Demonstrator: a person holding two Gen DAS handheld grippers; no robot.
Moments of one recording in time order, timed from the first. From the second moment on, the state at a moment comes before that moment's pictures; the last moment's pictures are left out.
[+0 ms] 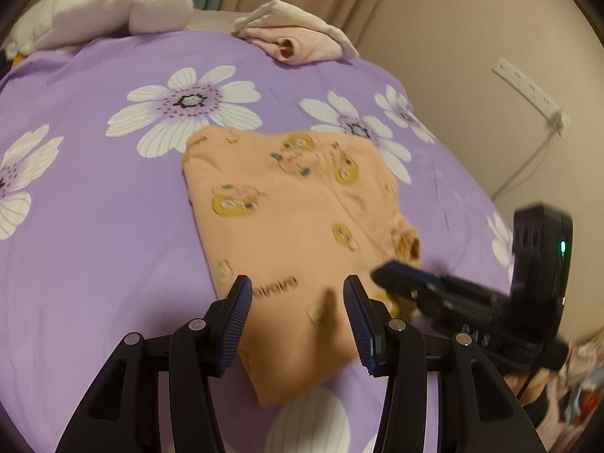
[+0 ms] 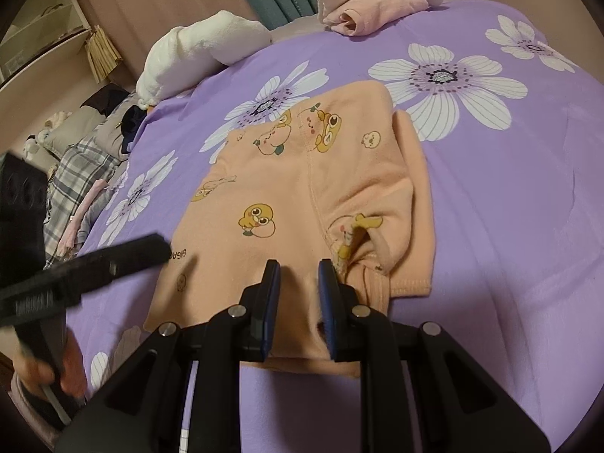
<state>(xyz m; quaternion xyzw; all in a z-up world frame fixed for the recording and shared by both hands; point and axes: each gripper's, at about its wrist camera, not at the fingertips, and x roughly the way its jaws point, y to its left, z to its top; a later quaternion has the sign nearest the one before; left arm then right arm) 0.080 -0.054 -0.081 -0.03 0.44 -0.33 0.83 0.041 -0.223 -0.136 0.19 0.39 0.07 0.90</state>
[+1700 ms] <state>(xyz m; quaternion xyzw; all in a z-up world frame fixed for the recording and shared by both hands) 0.053 -0.016 -0.113 -0.10 0.50 -0.32 0.80 0.008 -0.218 -0.137 0.20 0.41 0.04 0.89</state>
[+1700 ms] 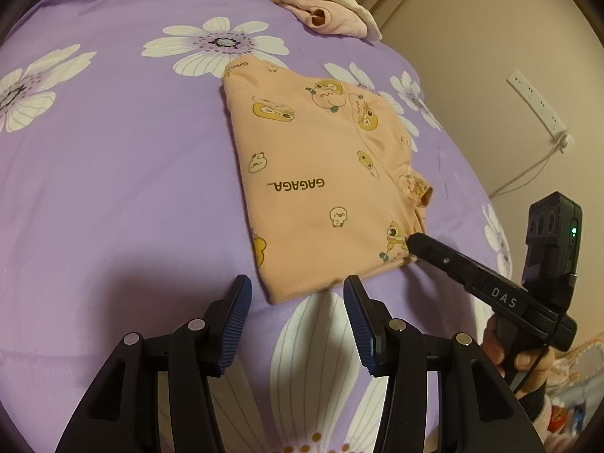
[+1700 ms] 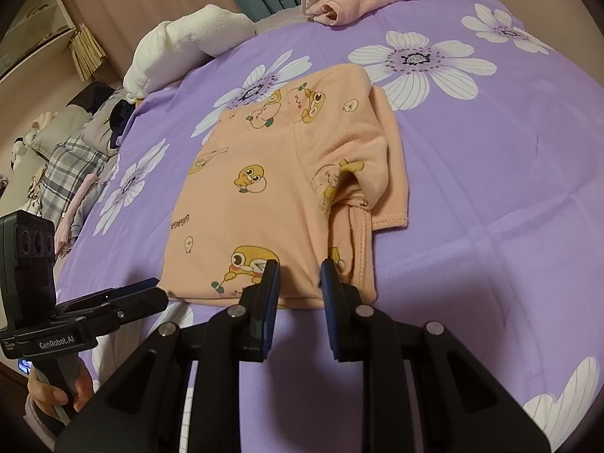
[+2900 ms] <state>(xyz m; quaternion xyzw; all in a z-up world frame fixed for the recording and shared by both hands) 0.060 0.017 -0.113 -0.20 0.51 -0.28 0.79 -0.017 -0.262 -0.143 0.35 0.39 0.06 0.85</state>
